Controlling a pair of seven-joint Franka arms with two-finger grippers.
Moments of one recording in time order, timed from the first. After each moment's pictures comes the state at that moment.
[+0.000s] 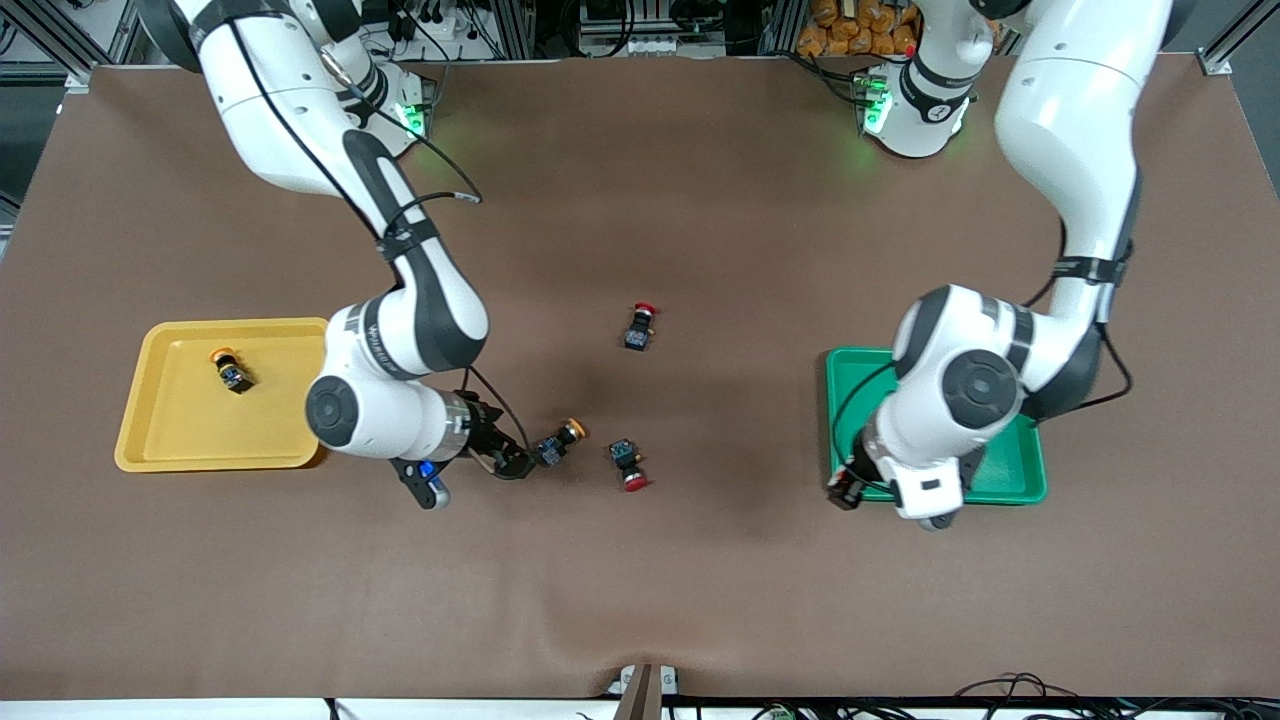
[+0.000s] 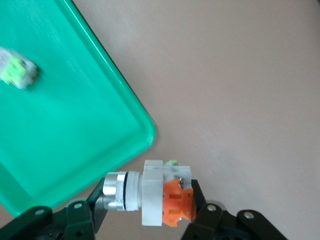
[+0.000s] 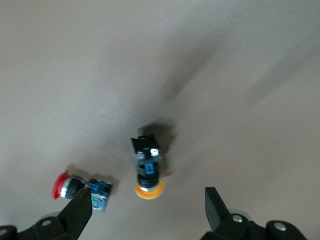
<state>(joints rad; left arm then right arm) -0.13 0.69 -0.23 -1.37 0.13 2.07 -1.30 0.45 0.73 -0.08 -1.43 0.48 2.15 0.97</state>
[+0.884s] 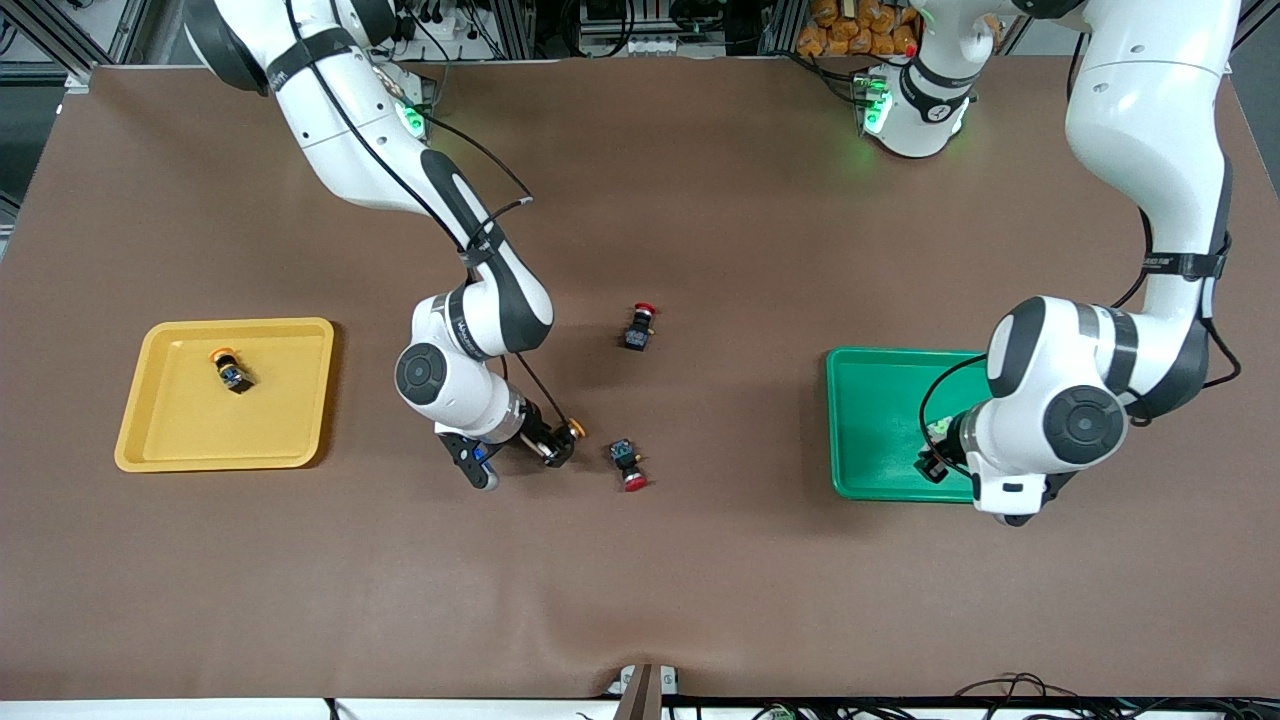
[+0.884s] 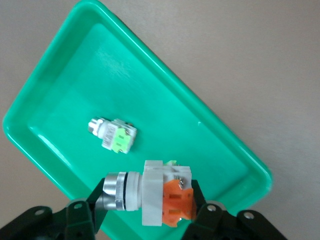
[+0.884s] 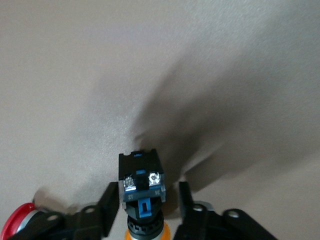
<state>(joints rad) 0.00 0.64 -0.23 -1.47 0.23 1.92 -1.00 0.53 0.80 -0.06 -1.57 0.48 2.48 0.97</state>
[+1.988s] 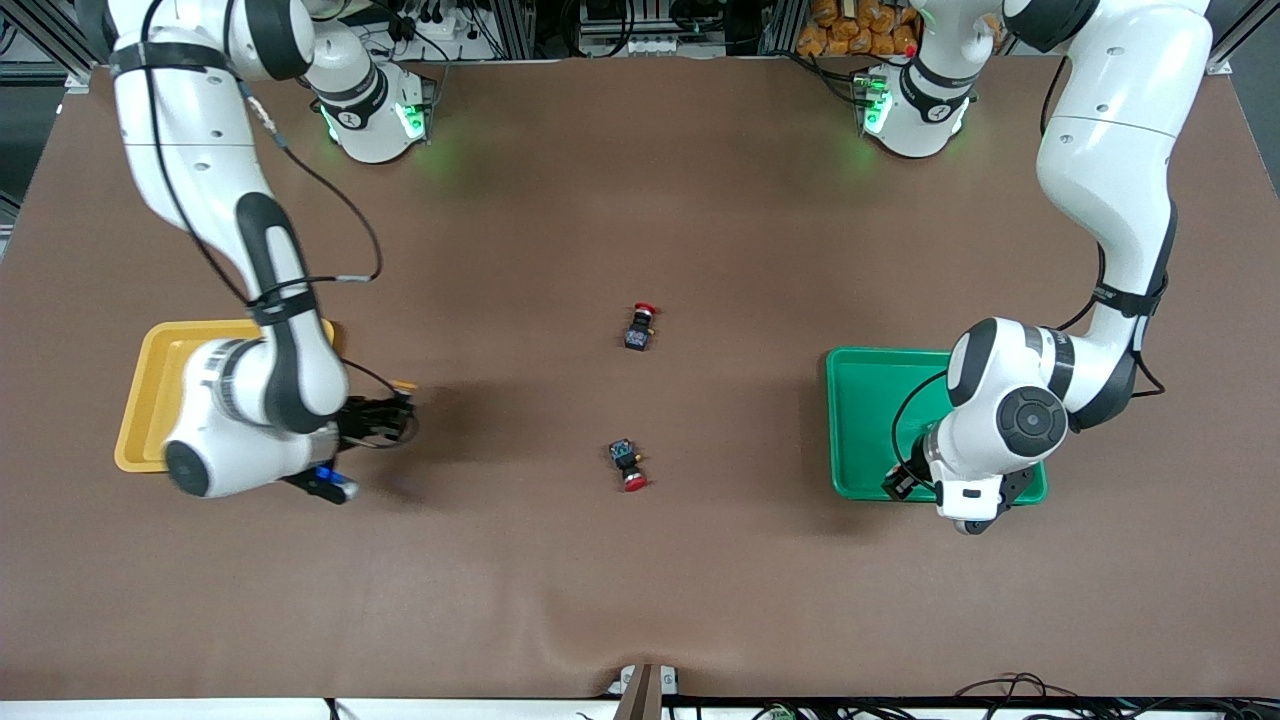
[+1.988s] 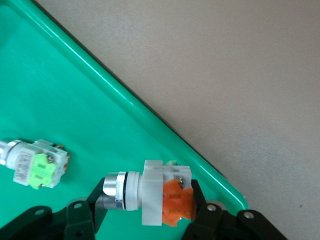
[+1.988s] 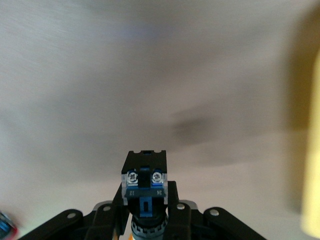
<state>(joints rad) 0.00 0.73 -0.24 -1.55 0.20 2.24 -1.01 0.25 0.76 -0.27 -1.49 0.48 1.68 0.07</state>
